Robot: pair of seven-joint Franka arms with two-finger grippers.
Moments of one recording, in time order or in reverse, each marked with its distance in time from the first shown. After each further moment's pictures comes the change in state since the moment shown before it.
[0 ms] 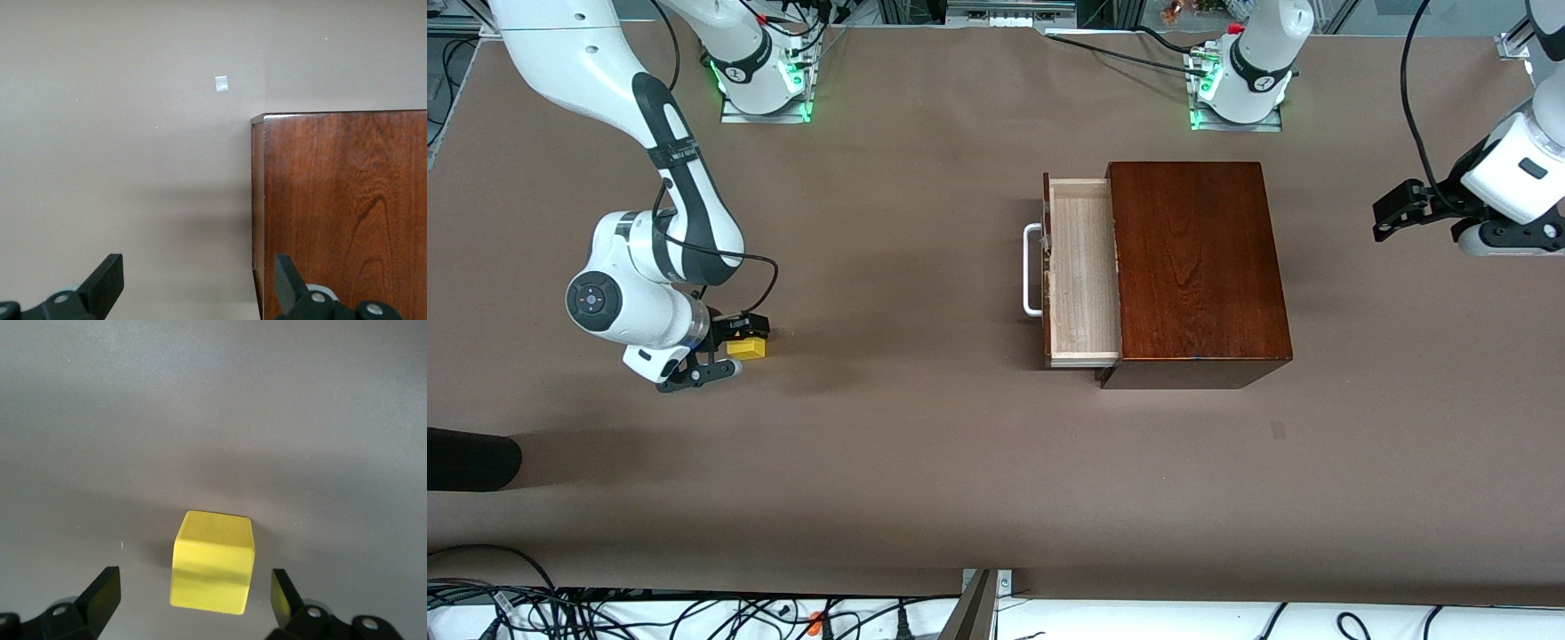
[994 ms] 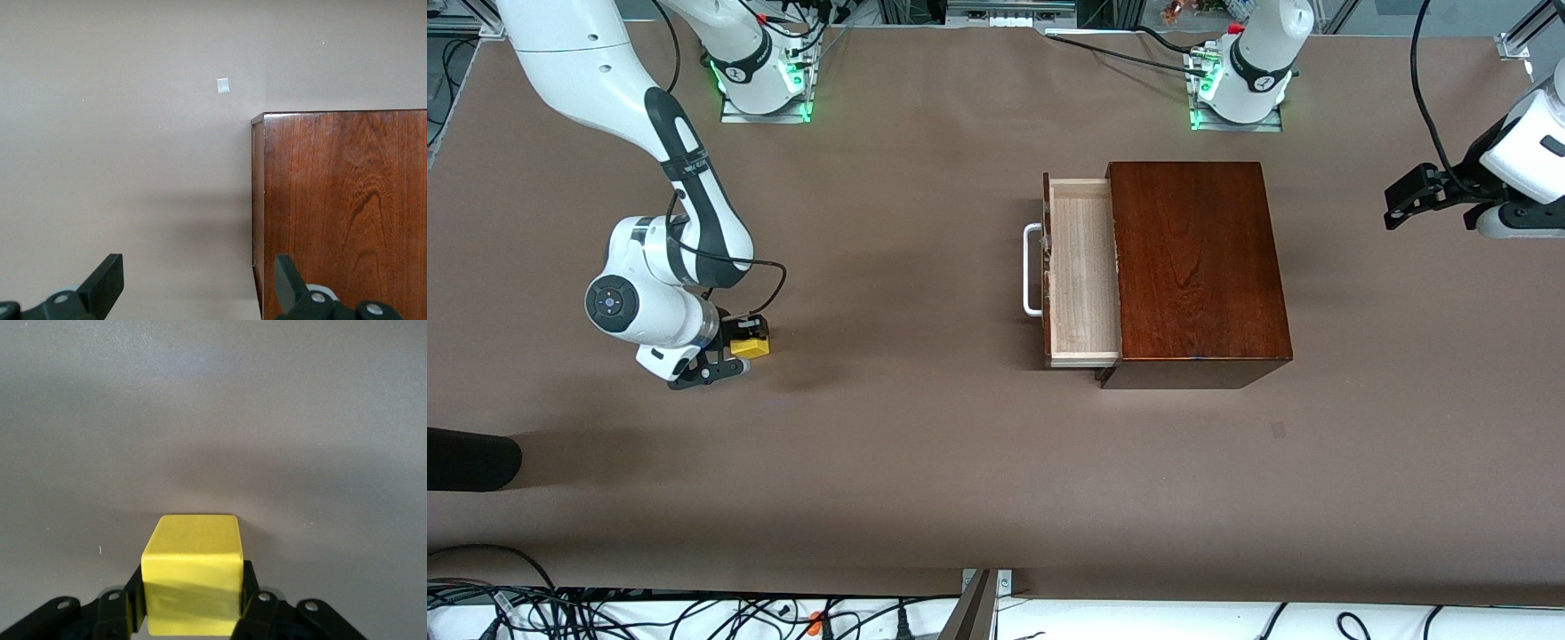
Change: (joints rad) left arm 0.006 -0.029 -0.009 0.011 0.000 -0.020 0.001; right arm 0.000 0.031 0.000 -0.036 0.000 0.057 -0.006
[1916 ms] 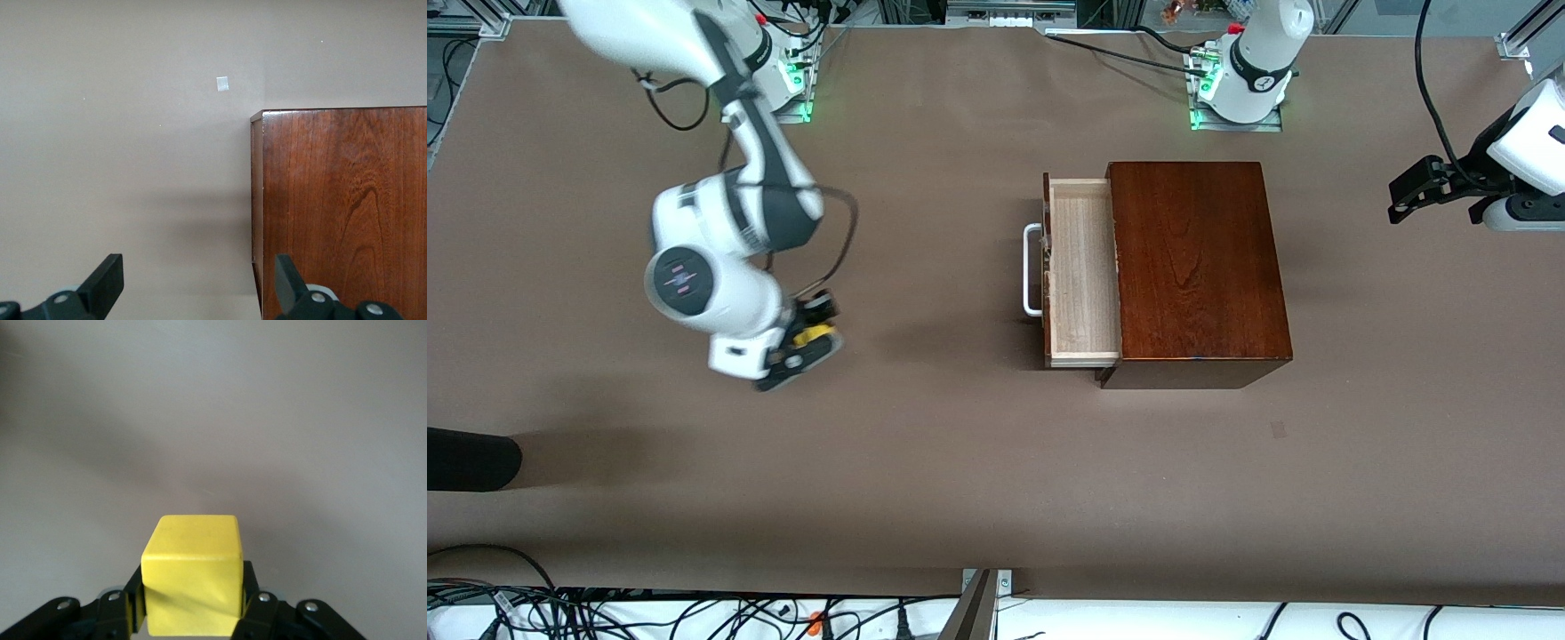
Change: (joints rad) left arm 0.000 -0.001 -0.002 0.016 0.000 -0.021 0.003; right arm 0.276 -0.054 0.023 0.337 -0.002 -0.342 -0.045
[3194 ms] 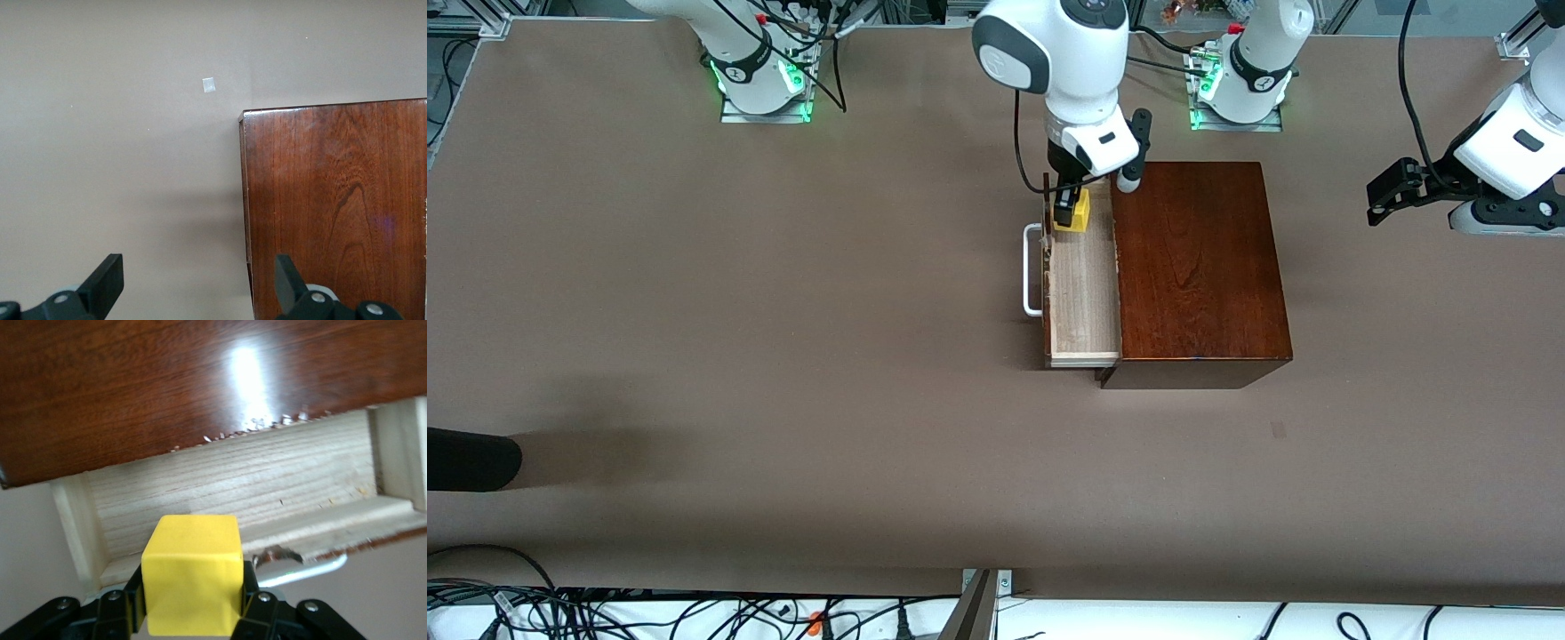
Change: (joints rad) left arm -0.007 0.015 -0.034 0.008 0.000 0.003 0.002; right arm 0.569 0.203 0.042 0.421 -0.202 -0.033 -0.048
